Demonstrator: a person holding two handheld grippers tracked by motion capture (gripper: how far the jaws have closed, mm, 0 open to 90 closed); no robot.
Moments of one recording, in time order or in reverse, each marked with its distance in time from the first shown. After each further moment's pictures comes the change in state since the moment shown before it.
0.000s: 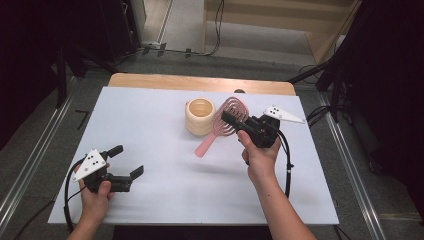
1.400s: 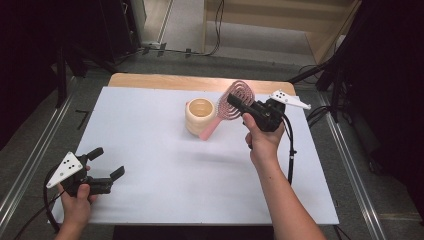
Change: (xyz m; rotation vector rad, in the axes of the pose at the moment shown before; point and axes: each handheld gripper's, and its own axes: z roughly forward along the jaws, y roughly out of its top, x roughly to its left) left arm 0.027 -0.012 -0.034 -0.031 0.060 -0.023; right arm -0.021 0.029 0.009 -0.058 -0.032 -0.015
